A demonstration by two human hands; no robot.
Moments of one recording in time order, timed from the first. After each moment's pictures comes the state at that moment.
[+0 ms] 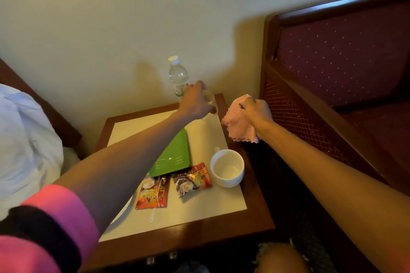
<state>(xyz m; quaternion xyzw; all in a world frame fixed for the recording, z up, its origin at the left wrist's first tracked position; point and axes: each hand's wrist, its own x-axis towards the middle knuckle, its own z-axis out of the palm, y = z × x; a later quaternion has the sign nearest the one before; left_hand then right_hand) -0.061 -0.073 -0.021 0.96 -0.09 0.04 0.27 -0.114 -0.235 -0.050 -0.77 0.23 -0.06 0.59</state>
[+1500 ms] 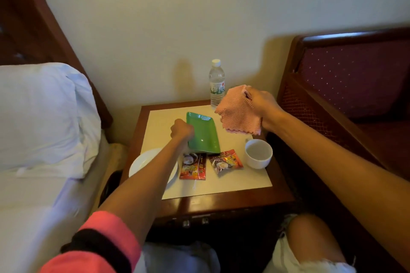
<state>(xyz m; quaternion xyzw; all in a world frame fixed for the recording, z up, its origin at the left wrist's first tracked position) -0.147 0.077 -0.054 0.88 0.23 -0.02 0.42 -0.187 -0.133 0.040 -0.74 0.11 -0.03 0.66</state>
